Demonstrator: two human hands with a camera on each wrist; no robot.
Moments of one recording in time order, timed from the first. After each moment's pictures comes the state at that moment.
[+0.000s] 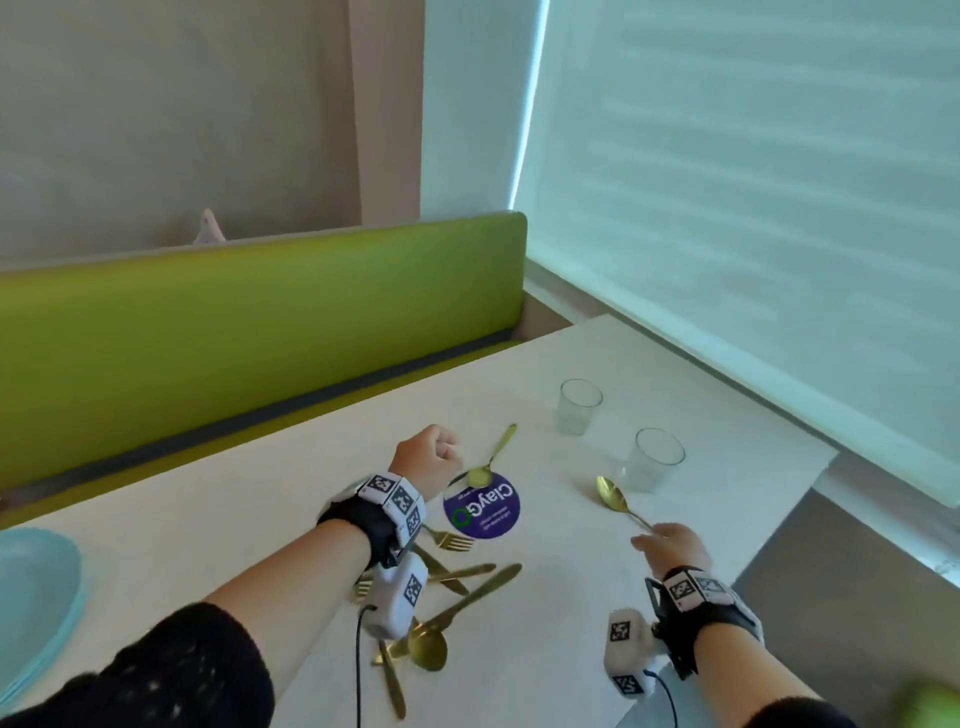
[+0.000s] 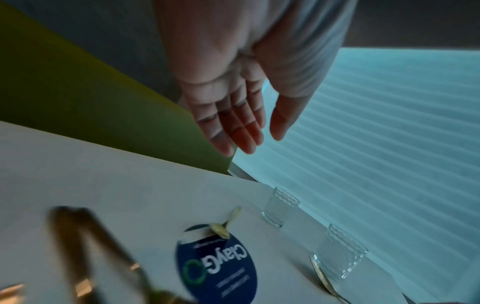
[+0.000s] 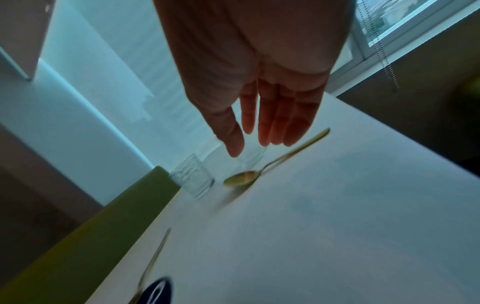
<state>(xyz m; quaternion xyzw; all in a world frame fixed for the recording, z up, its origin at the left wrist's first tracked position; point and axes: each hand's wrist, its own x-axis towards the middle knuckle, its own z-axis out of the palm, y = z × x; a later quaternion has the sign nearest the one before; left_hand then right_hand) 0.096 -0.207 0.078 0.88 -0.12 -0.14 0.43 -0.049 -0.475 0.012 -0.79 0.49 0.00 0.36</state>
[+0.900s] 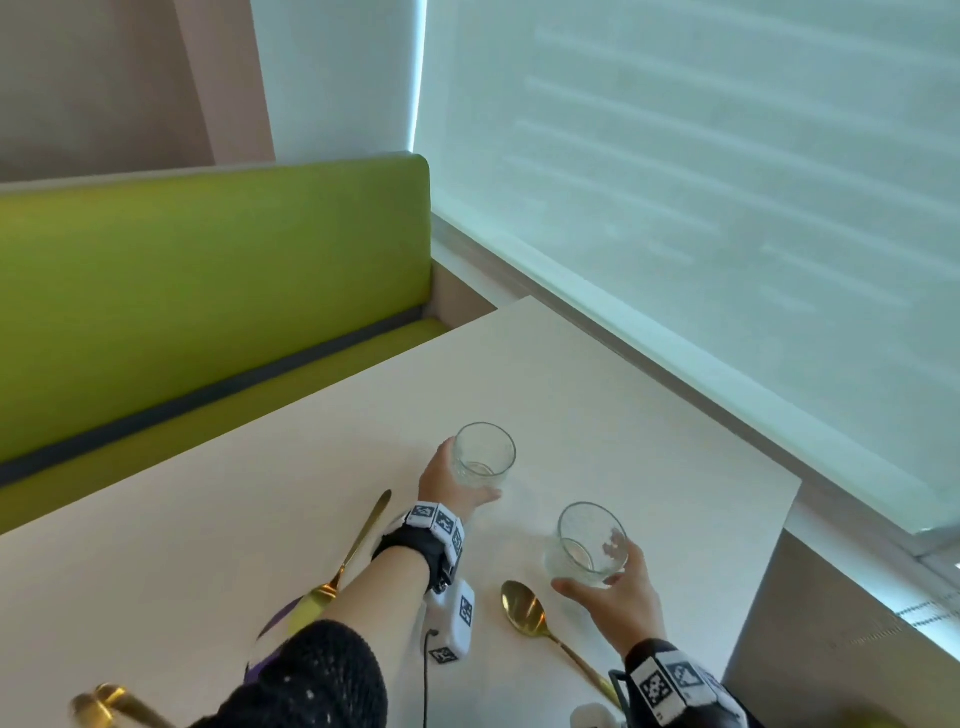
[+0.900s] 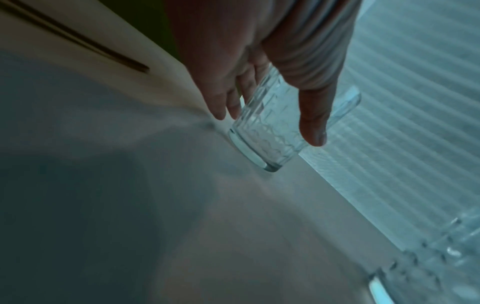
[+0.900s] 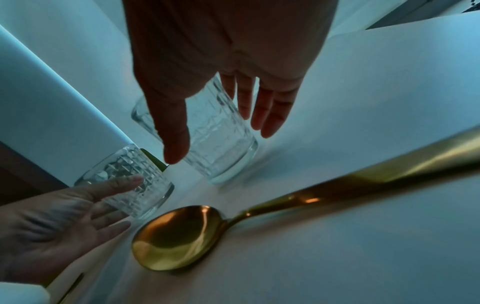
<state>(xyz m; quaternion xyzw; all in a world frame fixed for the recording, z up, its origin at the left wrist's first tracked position) 0.225 -0.488 -0.039 0.84 -0.09 -0.22 0.48 0.041 -0.604 -0.036 -0.77 0.47 -0.05 0.43</state>
